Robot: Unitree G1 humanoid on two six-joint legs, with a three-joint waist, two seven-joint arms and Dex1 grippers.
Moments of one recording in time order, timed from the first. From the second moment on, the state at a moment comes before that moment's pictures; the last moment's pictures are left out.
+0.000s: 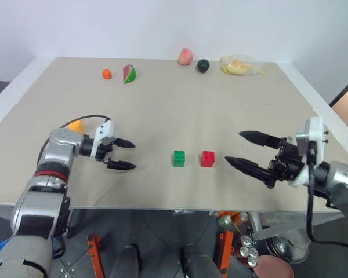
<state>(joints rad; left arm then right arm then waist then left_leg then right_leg) -0.80 0.57 0.00 0.84 -0.13 -0.06 -1.55 -0.23 -0.83 -0.28 -0.48 0.81 0.61 0.74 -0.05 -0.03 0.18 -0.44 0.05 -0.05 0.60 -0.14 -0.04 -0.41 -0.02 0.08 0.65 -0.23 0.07</state>
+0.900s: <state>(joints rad) -0.42 0.30 0.43 0.01 -0.19 0.74 -0.11 -0.55 -0.48 0.07 -0.16 0.50 0.46 0.76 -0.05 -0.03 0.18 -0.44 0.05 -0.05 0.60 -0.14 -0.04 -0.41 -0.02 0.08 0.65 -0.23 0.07</state>
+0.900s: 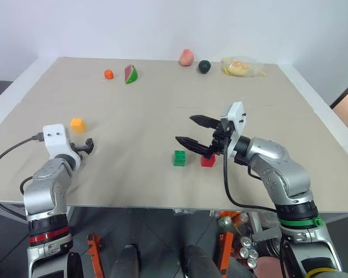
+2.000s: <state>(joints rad) -0.86 0.42 0.27 0.93 -0.10 0.20 -0.12 -0.51 -0.48 0.05 -0.19 0.47 0.46 0.74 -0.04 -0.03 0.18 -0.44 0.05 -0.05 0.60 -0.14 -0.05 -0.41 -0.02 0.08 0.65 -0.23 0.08</state>
